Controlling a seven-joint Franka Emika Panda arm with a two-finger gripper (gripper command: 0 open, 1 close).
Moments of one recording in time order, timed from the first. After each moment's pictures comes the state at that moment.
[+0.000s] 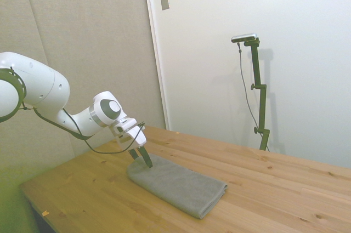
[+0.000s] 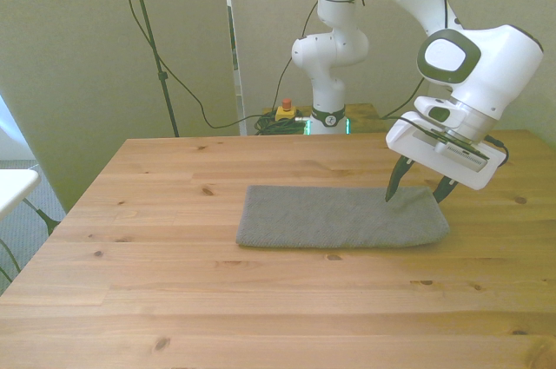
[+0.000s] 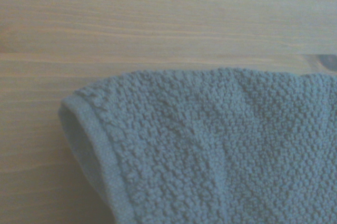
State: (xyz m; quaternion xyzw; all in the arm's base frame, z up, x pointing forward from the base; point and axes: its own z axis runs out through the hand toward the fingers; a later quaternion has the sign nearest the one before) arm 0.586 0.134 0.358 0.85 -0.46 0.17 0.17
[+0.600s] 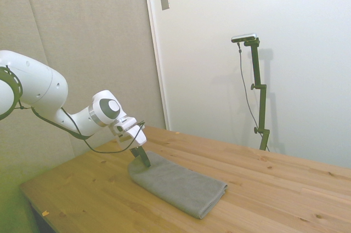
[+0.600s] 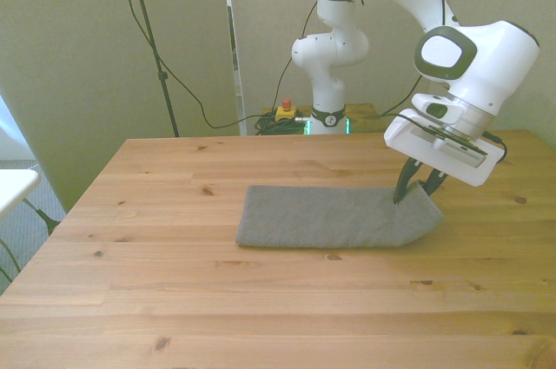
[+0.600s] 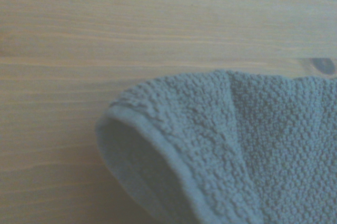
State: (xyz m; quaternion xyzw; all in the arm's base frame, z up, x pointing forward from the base) arm 0.583 0.132 0.364 0.86 -0.46 0.18 0.17
